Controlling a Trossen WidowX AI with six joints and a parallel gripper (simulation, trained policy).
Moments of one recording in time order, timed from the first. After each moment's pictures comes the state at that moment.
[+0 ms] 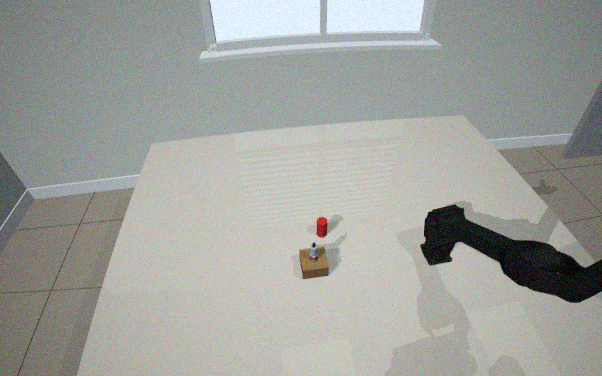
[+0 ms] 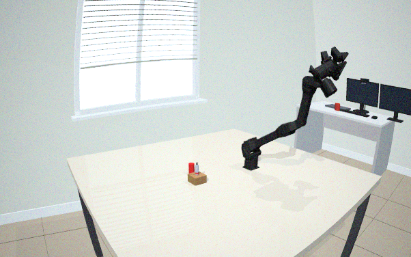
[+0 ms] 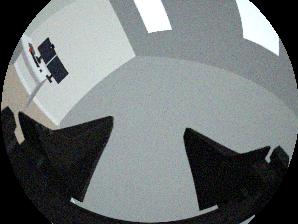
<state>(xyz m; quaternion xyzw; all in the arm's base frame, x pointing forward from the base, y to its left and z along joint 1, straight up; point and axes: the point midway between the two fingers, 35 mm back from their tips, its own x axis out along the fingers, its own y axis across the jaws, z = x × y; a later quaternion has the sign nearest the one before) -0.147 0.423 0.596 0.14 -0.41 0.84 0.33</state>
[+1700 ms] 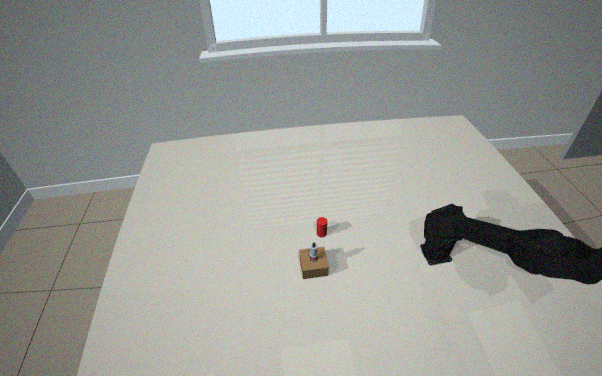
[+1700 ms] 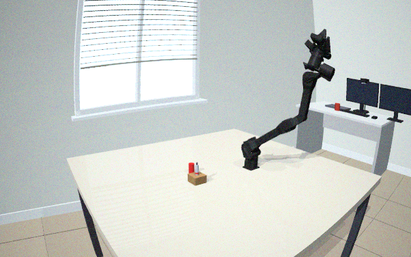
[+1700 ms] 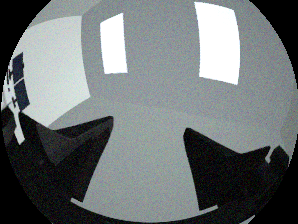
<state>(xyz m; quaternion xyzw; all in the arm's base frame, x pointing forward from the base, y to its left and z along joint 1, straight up) -0.133 0.332 0.687 0.37 -0.49 0.69 0.38</state>
